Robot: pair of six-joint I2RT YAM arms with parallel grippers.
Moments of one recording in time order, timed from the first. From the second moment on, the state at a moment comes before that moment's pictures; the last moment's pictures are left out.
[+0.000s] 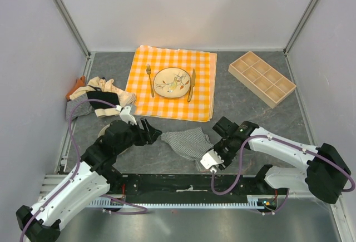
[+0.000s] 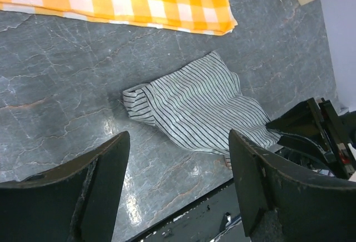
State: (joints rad) left arm -0.64 0.53 0.46 -0.39 0.00 -0.69; right arm 0.82 1.19 0.69 -0.89 -0.48 -1.41
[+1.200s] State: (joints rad) left arm -0.64 0.49 0.36 -0.33 0.30 -0.69; right arm 0.76 1.51 0.97 -0.85 -0.70 -0.83
